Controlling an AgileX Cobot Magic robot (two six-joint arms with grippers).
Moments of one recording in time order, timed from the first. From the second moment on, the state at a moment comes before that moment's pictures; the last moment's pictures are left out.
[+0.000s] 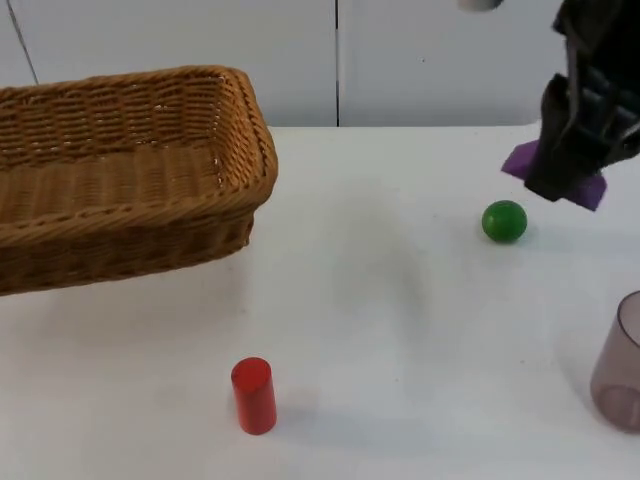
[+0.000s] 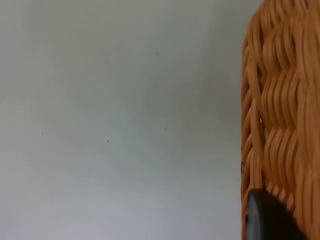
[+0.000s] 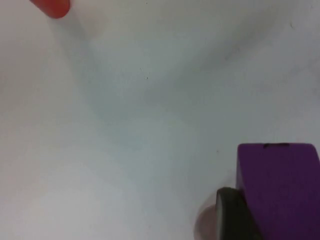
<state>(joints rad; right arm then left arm) 0.56 1.62 -1.31 0.00 1.03 -0.39 0.53 1.42 -0.75 -0.76 0.82 0.60</state>
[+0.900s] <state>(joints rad) 0.76 2.03 -1.99 0.19 0.95 -0.26 0.53 1.42 -0.75 -0.76 0.82 0.60</state>
